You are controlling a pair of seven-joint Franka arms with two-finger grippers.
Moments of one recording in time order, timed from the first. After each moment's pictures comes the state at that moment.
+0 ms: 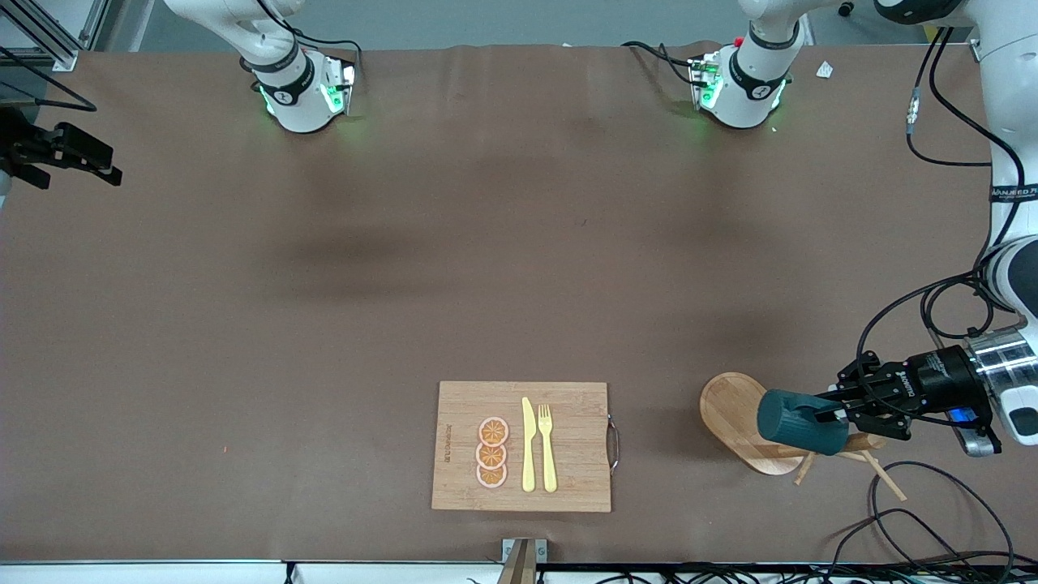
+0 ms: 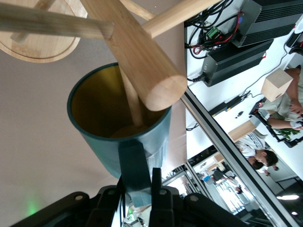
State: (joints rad) left arm 0.28 0.65 -0.23 -1.29 -0.91 1.89 -0.72; right arm 0.03 -0.10 -0.09 -1.63 0.00 1.46 -0.09
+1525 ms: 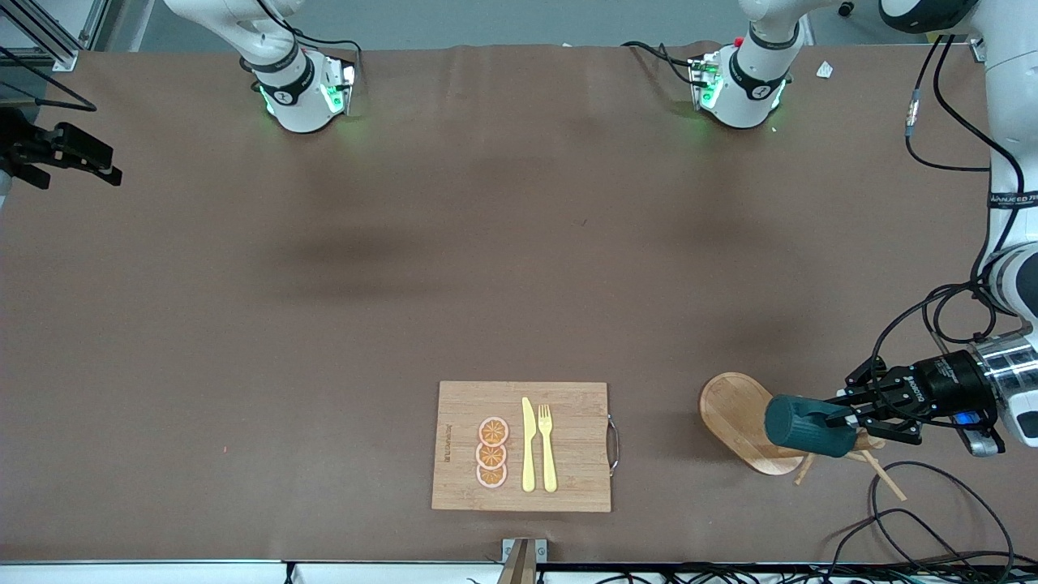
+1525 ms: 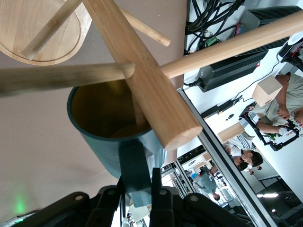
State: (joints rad) left arm 0.31 0.68 -0.23 -1.29 -0.94 1.89 -0.72; right arm 0.03 -0.10 -0.09 -1.63 0.00 1.46 -0.09
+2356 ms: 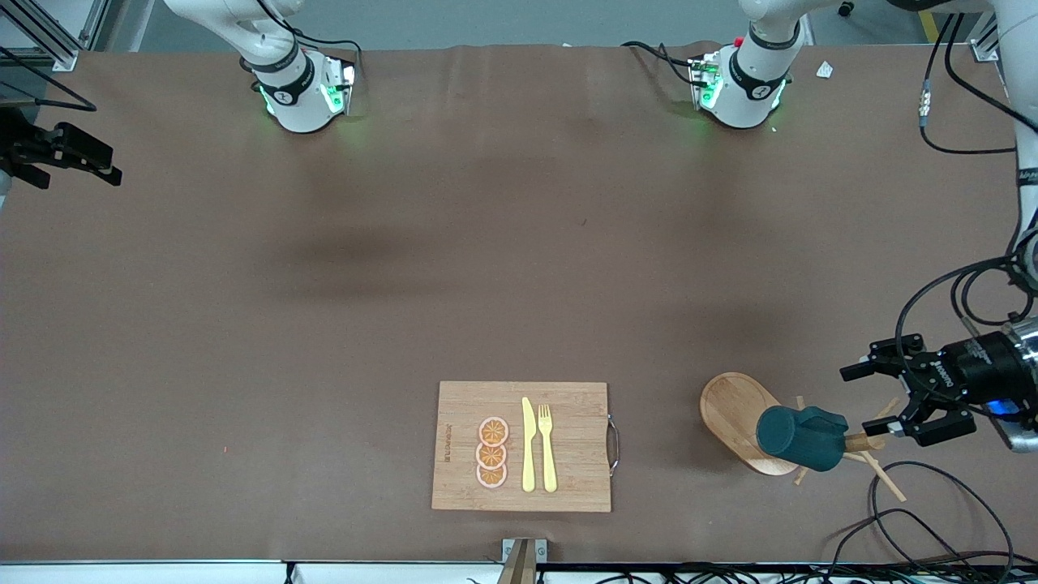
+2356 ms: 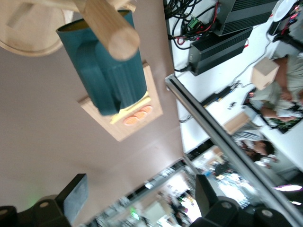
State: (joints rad) left arm 0.30 0.56 -0.25 -1.27 -0.82 1.84 -0.72; right arm 0.03 -0.10 -0.09 -1.63 0.00 1.46 -0.09
